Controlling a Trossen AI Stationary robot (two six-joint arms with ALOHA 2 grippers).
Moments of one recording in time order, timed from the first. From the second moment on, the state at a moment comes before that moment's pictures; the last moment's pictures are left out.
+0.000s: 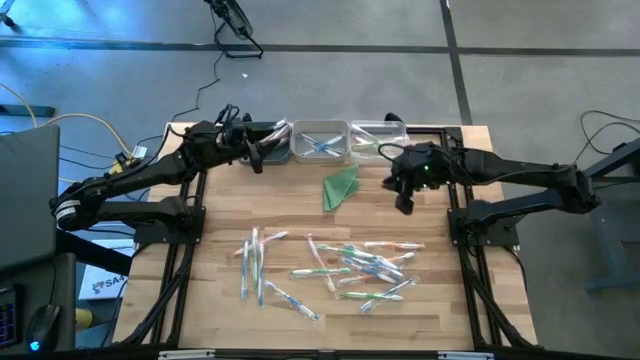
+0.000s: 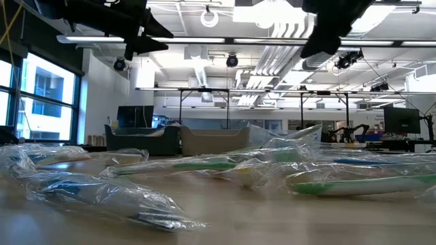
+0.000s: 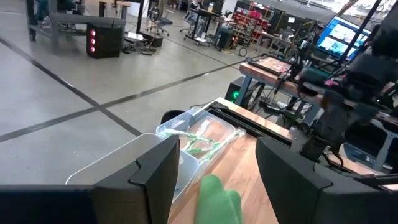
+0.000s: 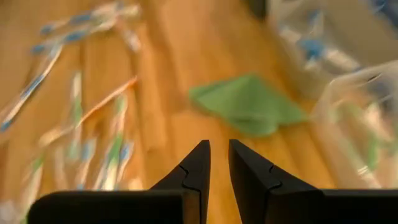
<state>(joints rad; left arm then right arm) 0.52 0.89 0.65 0.20 0.04 -0.27 -0.20 1.03 0.95 -0.67 0.00 0.11</state>
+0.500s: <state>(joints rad) 0.52 0.89 0.65 0.20 0.04 -0.27 -0.06 1.10 0.95 -0.81 -0.03 0.08</state>
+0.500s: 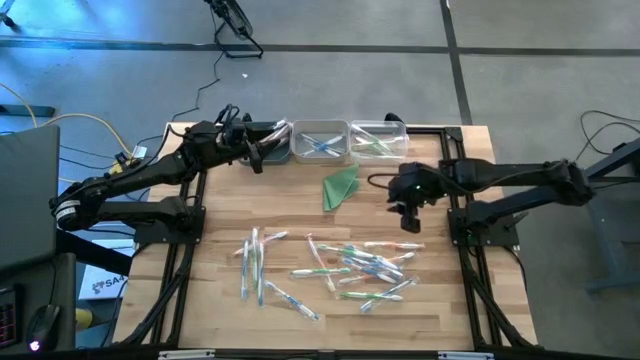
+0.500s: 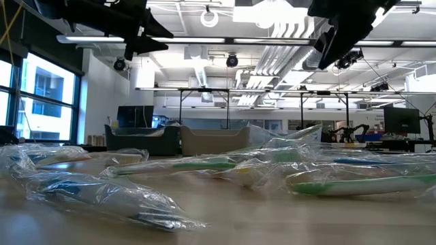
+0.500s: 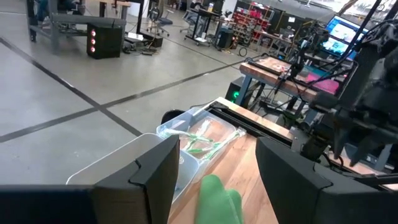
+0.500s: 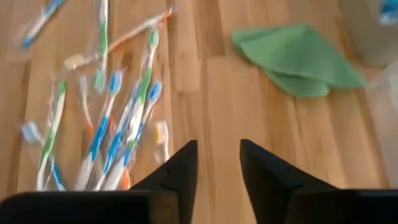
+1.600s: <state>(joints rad) 0.52 0.89 0.65 0.10 0.04 -0.27 0.24 1.58 0.86 -0.80 0.03 0.39</state>
